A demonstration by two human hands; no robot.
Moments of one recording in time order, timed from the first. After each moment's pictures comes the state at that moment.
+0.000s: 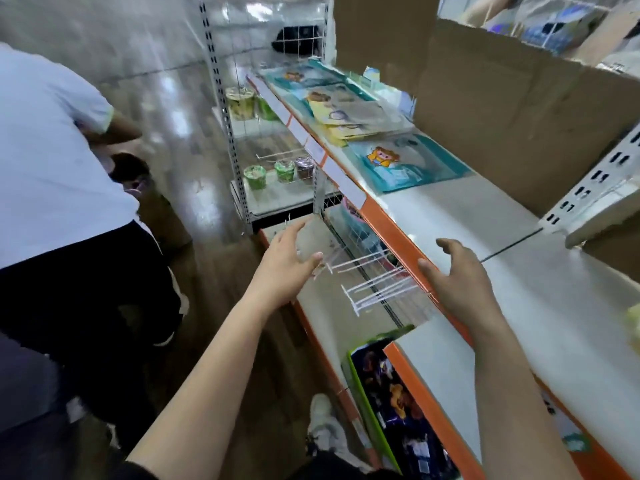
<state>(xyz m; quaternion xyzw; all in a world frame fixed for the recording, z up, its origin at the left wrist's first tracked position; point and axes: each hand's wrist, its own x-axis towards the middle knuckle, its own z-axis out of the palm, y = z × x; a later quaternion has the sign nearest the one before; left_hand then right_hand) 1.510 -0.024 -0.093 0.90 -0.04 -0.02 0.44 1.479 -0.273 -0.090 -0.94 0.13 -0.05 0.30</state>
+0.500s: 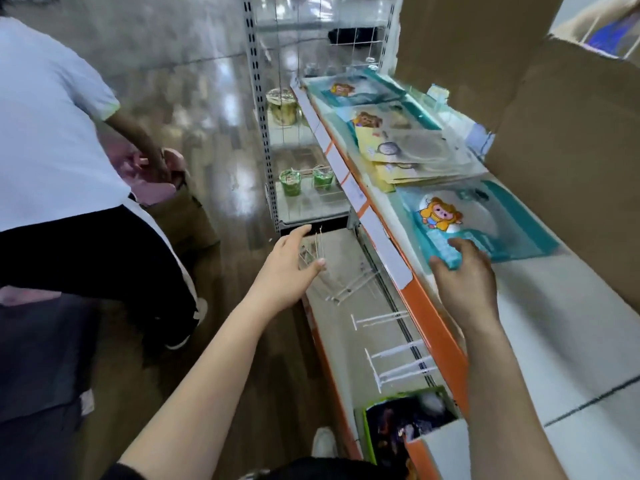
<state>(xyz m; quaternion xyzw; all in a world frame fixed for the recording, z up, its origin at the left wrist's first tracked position) 1.666 0.013 -0.110 0.91 0.04 -0.01 0.42 1.681 -0.231 -0.102 -0.93 0.11 -0.08 0.35</state>
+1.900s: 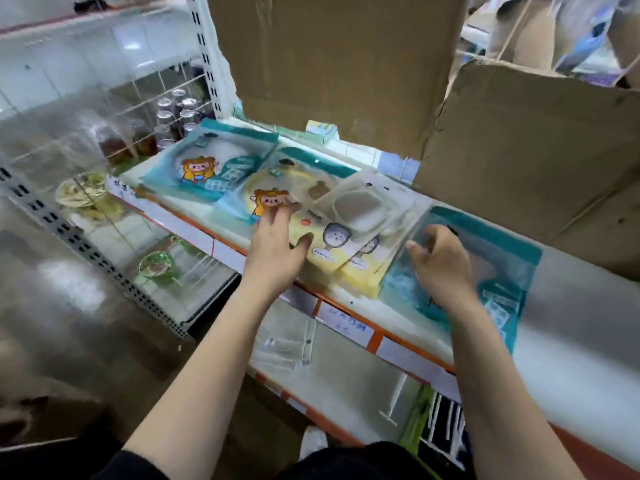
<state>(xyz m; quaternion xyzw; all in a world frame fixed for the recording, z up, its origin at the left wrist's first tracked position) 2.030 0.046 -0.104 0.89 -0.23 -0.02 0.38 1.908 -0.147 -0.094 -0.86 0.38 -0.13 0.33</state>
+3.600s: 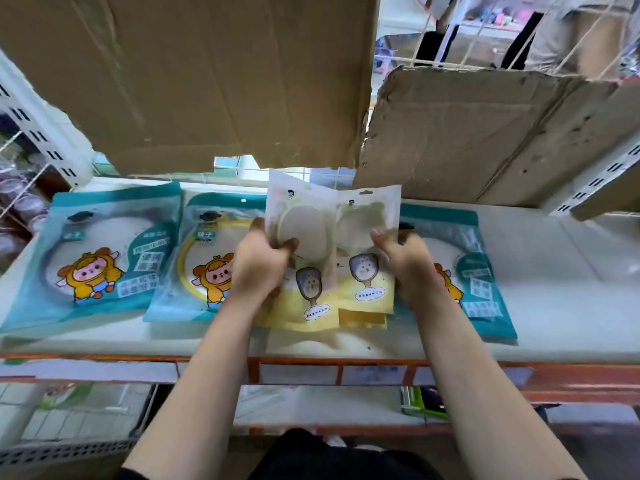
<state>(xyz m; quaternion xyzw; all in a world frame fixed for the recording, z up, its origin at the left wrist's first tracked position) 2.146 -0.053 -0.101 0.80 -0.35 -0.21 0.44 1.979 -0.158 -0.094 -0.56 0.52 -0.29 0.57</state>
